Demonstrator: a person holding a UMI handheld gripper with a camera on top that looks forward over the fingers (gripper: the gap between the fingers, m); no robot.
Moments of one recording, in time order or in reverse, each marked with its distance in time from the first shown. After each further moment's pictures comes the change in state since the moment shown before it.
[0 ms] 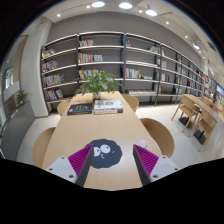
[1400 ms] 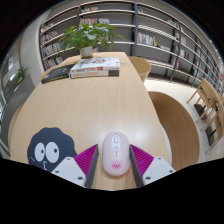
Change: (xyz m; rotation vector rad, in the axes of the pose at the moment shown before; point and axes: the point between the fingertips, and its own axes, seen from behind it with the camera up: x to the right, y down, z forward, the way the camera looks) arm 0.121 0.103 0.321 -0.352 -0.131 -0.094
